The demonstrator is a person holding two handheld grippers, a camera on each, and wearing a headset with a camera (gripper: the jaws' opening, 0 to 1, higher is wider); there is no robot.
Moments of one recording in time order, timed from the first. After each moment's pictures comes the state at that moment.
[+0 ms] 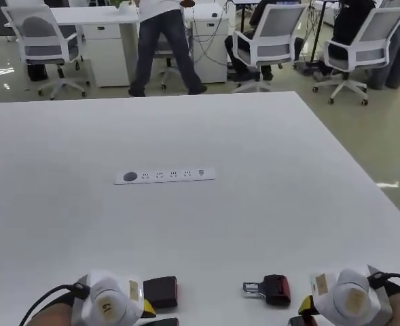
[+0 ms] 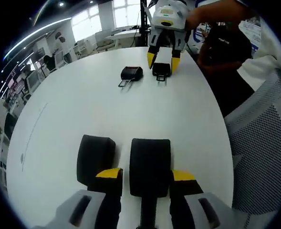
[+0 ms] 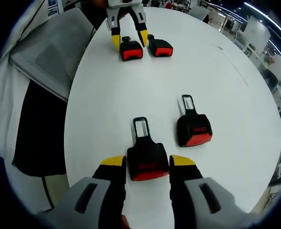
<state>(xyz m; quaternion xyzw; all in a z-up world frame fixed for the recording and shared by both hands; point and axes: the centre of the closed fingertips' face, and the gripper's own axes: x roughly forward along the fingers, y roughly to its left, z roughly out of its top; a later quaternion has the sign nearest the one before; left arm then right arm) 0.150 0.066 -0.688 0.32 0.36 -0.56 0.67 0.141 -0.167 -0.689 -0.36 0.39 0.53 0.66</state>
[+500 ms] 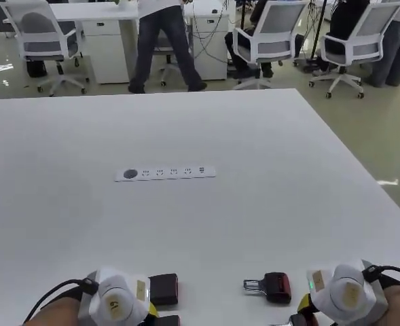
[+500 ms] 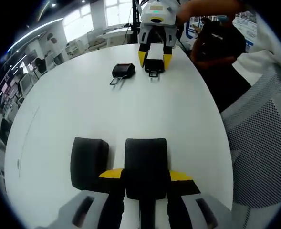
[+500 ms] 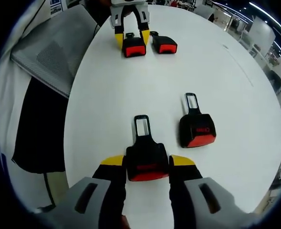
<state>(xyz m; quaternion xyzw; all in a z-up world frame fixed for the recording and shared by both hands) 0.148 0.065 -0.692 0.33 0.36 -0.58 0.65 0.143 -0.168 -0.695 -0.36 0.40 0.55 0.64</state>
